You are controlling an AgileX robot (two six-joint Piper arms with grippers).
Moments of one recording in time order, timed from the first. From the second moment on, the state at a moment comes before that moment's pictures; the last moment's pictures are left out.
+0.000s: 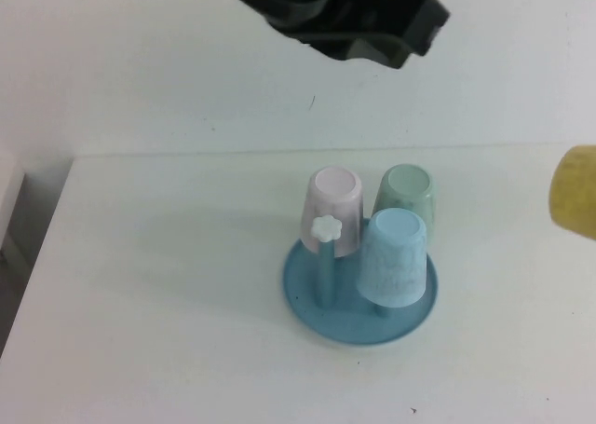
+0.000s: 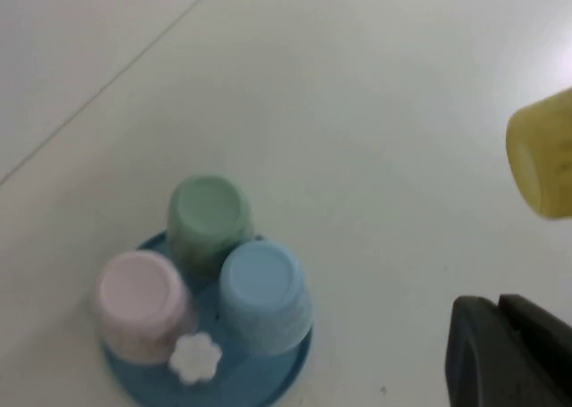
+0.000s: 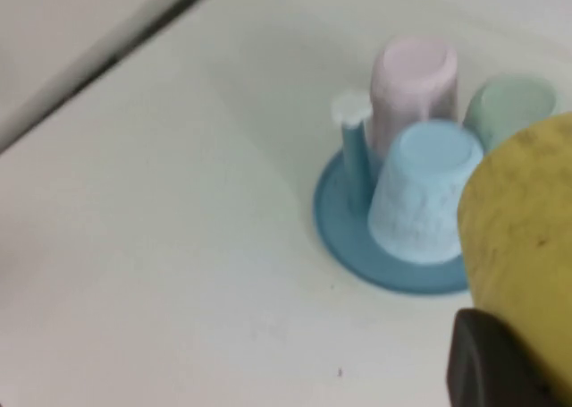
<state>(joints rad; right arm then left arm) -0.04 0.93 -0.94 0.83 1.11 -0.89 -0.66 1.62 -2.06 -0.33 1.29 0.15</state>
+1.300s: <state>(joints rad) 0.30 1.78 -1.15 0.10 1.01 -0.47 -0.66 1.08 -1.15 -0.15 1.15 0.04</state>
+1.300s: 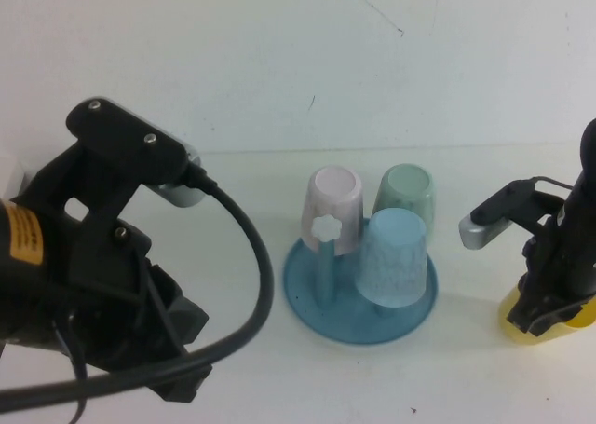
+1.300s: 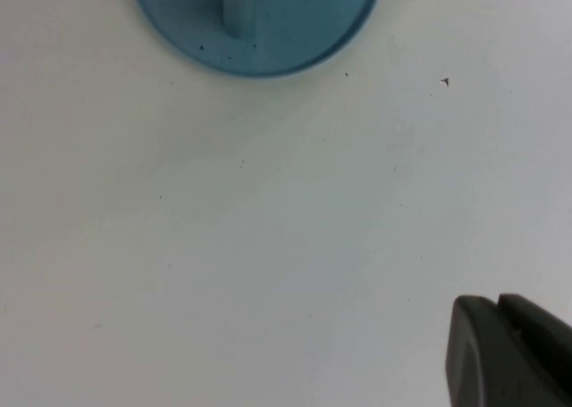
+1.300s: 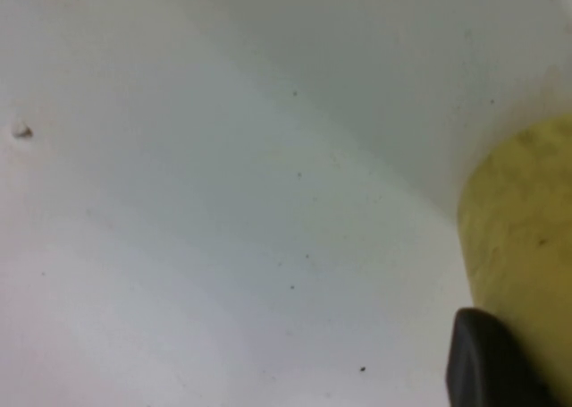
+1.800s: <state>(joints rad) 0.30 1.74 -1.22 0.09 1.04 -0.41 -0.66 1.08 -1.14 -0.07 1.15 -0.01</state>
